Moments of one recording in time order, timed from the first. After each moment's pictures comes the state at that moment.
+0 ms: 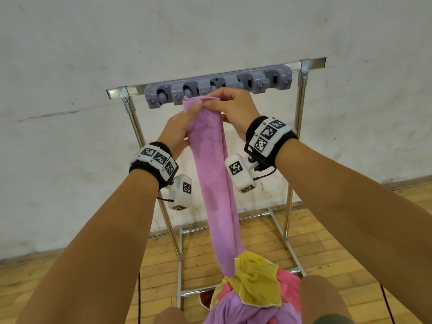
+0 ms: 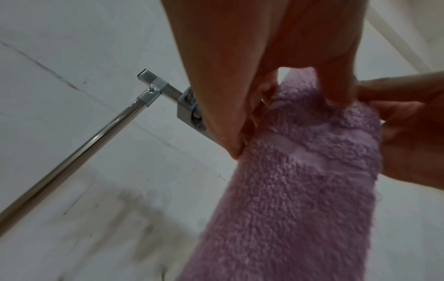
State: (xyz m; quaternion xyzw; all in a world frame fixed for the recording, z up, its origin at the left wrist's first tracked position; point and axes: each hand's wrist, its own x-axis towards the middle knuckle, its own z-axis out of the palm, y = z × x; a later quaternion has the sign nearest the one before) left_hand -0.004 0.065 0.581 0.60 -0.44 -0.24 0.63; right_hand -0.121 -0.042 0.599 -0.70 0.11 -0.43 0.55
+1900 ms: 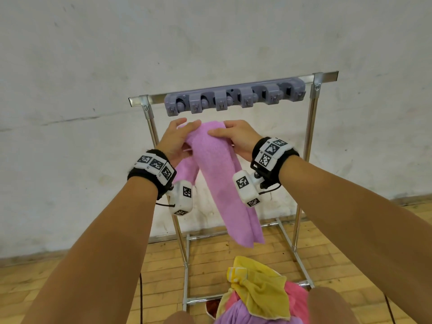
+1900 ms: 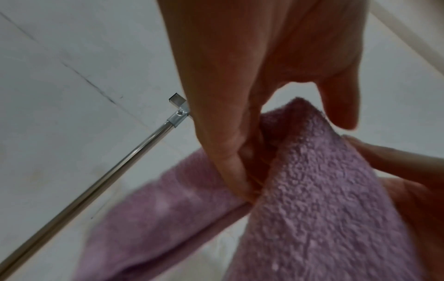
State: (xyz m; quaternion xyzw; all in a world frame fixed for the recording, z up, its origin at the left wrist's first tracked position) left_hand 0.021 0.104 0.589 0.60 -0.31 -0.27 0.69; right_hand -0.103 -0.025 0.576 -0.67 0.14 -0.29 0.67
